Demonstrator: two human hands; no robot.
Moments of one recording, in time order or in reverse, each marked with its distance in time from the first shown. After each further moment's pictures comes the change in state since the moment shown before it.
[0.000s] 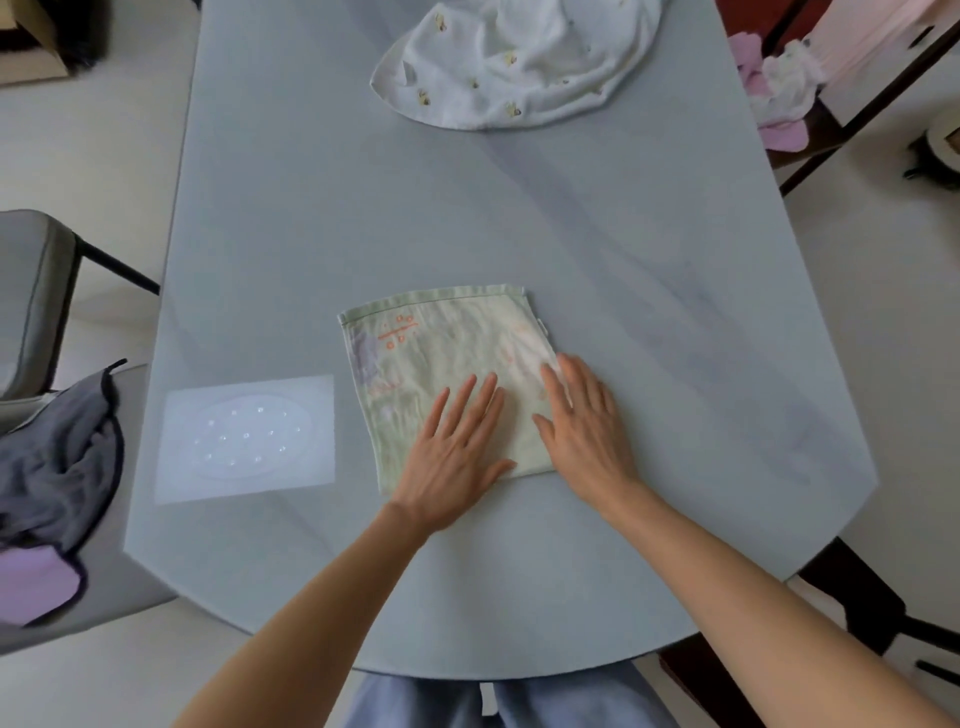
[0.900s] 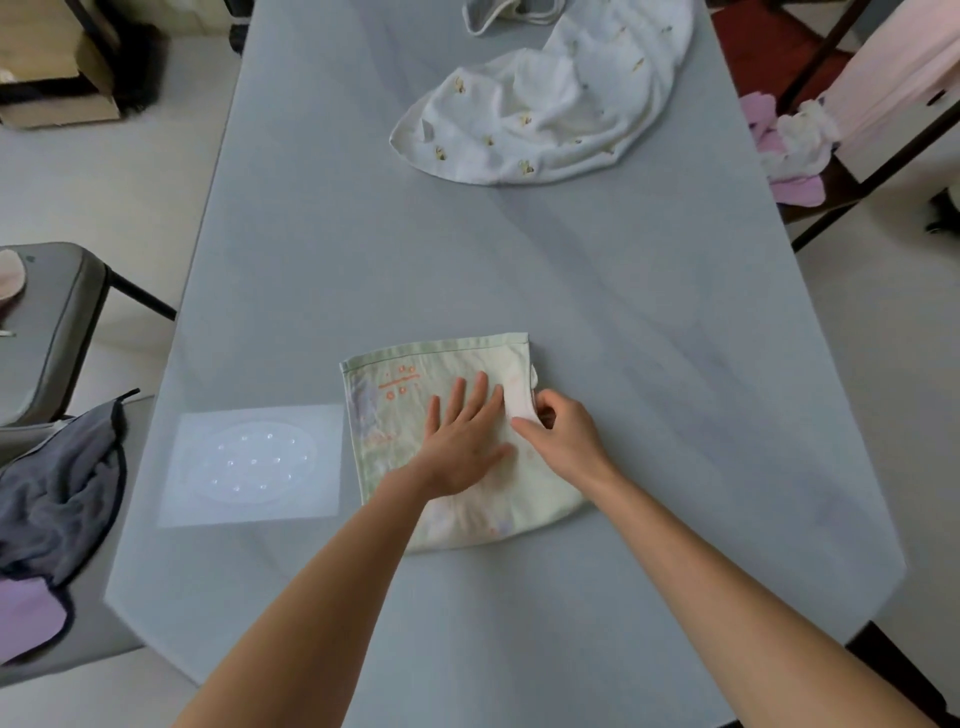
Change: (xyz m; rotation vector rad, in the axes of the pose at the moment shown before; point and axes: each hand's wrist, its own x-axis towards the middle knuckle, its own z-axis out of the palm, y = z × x) left_hand 0.067 -0.027 -0.027 -0.402 -0.378 -0.293; right_hand 0.068 -0.016 -0.020 0.927 -0.232 0.396
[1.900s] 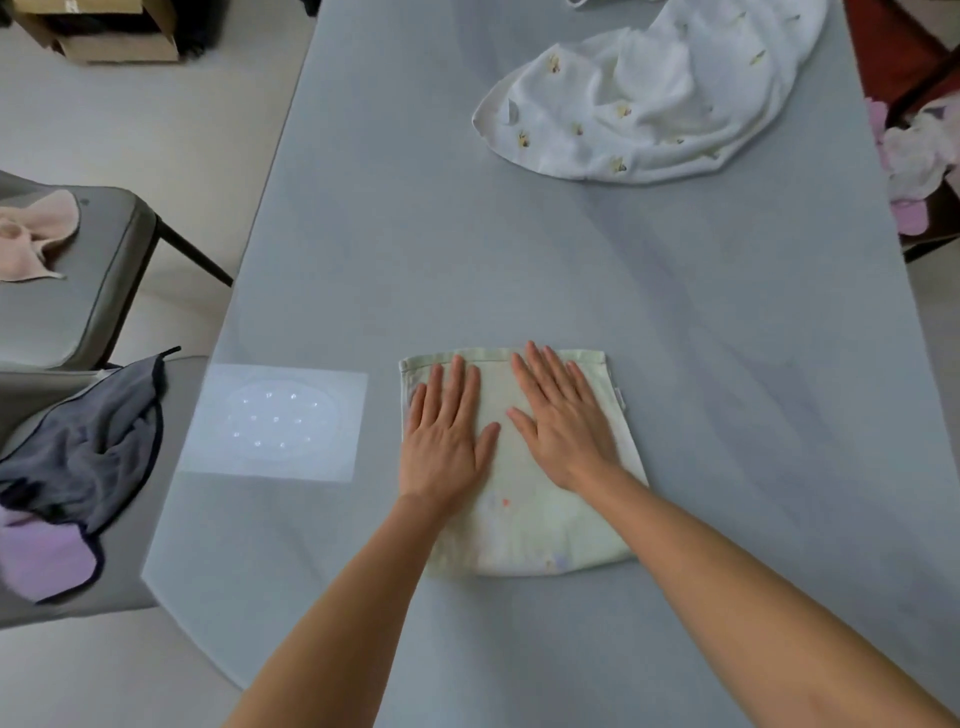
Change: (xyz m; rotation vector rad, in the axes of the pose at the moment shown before) left_hand -0.003 -0.070 -0.002 0.178 0.521 -0.185; right_hand 0.070 -0.006 0.060 -0.933 0.025 -0.598
